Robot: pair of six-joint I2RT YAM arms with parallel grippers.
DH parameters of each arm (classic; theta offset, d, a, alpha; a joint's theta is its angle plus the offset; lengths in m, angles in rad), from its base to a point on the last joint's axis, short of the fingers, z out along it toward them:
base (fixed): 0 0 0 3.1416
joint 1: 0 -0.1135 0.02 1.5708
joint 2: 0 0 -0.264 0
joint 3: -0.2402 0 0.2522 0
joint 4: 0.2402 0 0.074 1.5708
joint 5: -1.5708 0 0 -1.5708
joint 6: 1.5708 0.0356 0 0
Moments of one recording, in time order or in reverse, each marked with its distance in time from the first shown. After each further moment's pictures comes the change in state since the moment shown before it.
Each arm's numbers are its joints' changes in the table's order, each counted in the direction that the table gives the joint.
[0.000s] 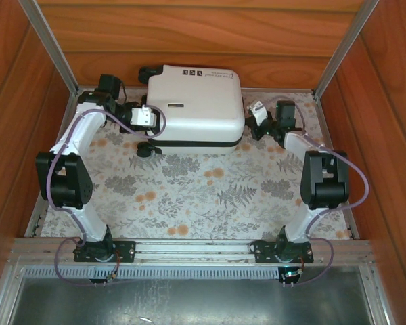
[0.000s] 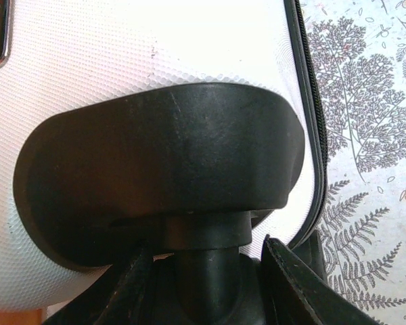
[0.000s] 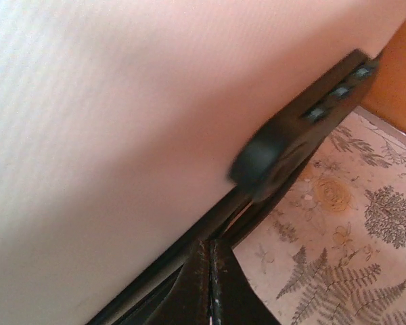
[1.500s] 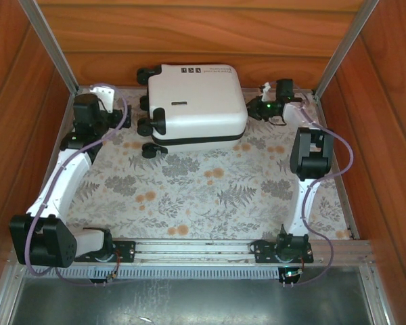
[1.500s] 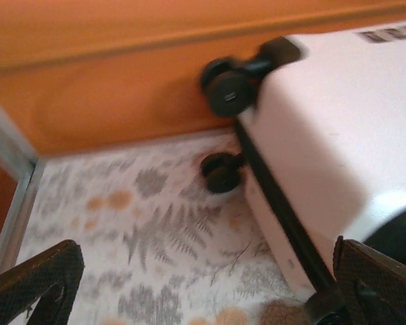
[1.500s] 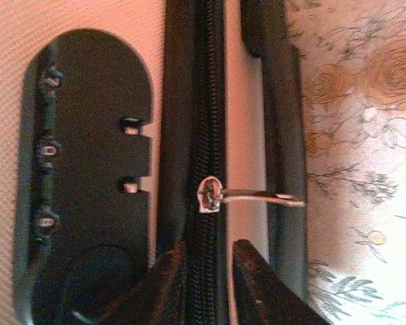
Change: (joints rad) left arm -0.032 -0.503 0.488 -0.703 0.573 -1.548; right arm 0.027 0.392 -0.613 0.491 0.198 0.855
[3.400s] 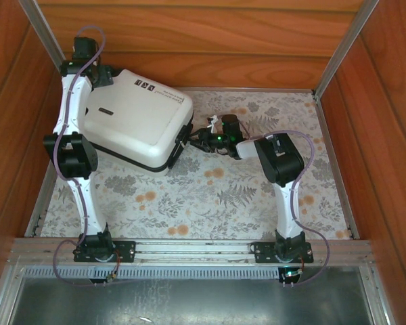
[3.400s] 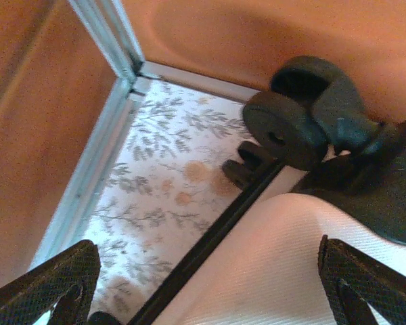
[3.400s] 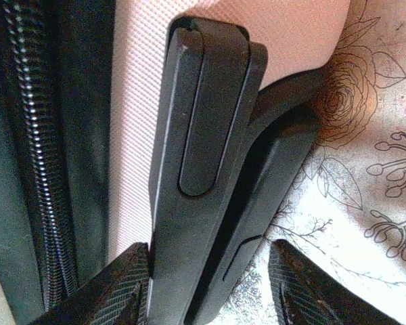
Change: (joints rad) left arm -0.139 0.912 -1.227 0.768 0.247 -0.193; right arm -0.410 0.023 0.560 -1.036 0.089 0.641
